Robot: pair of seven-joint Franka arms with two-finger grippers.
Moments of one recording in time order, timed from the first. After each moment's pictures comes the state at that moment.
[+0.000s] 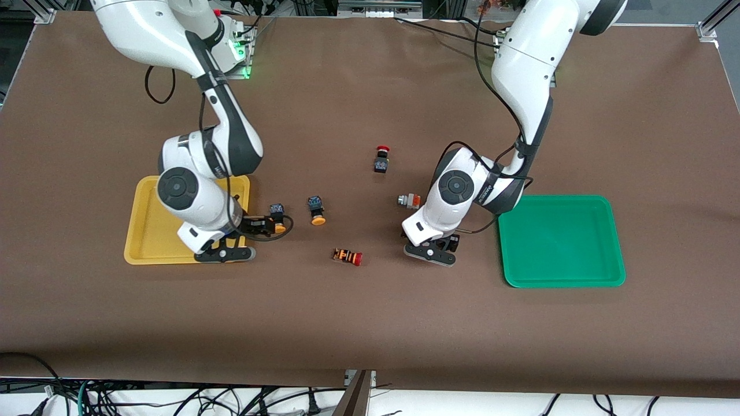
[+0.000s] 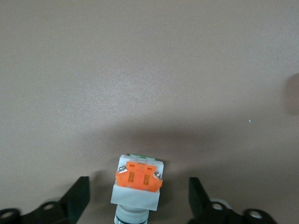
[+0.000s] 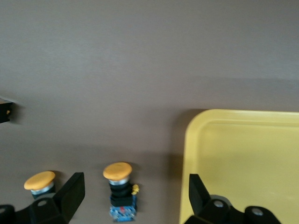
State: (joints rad) left arm -0.53 0.81 0.01 -1.54 -0.02 2.48 -0.25; right arm 0.43 0.57 -0.10 -1.66 0.09 2.25 0.22
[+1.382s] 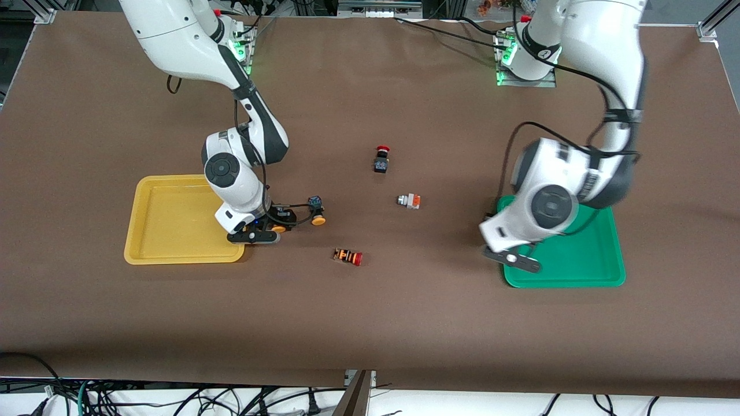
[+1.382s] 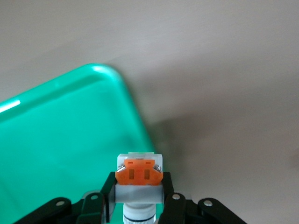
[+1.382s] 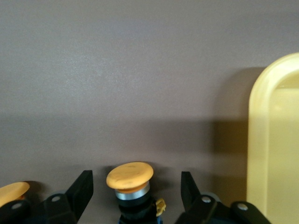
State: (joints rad) left arm -0.34 0.60 0.14 -1.52 0.00 1.93 0.15; right arm 0.47 0.60 -0.07 -1.90 0.09 2.60 0.33
